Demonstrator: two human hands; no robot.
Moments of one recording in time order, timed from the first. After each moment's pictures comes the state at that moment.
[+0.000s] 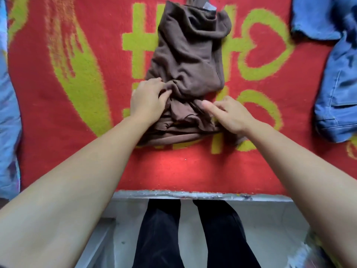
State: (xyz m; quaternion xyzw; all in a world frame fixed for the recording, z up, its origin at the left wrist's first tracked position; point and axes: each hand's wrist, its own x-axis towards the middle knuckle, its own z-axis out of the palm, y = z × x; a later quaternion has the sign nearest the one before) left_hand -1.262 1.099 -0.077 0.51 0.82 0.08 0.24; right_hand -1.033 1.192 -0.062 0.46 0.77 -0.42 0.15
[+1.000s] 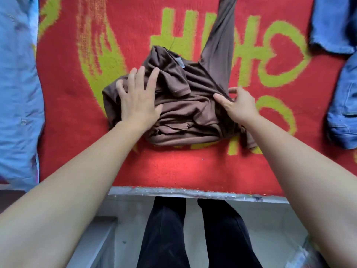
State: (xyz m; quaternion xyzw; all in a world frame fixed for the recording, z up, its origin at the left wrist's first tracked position) left_hand -1.323 1.045 -0.054 0.53 0.84 -0.06 0.12; right_hand -1.088 1.188 -0.065 0.64 0.67 -0.37 0.09
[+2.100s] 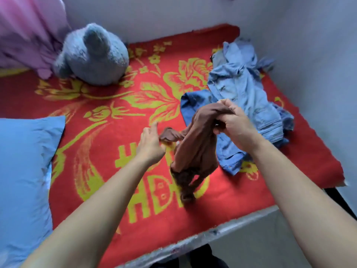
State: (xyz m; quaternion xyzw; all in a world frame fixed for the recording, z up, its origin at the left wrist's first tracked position) left_hand -1.181 1.187 0.260 0.57 0.76 0.16 0.28; right_hand -0.956 1.229 0.373 0.51 0.52 -0.58 -0.36
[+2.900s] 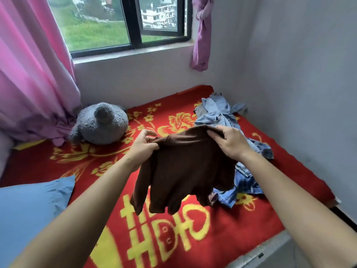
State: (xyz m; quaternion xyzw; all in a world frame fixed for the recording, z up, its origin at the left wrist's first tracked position) left_hand -1.190 1.213 0.445 0.51 0.59 0.40 0.48; right_hand -0.898 1.223 0.460 0.59 0.73 -0.19 -0.28
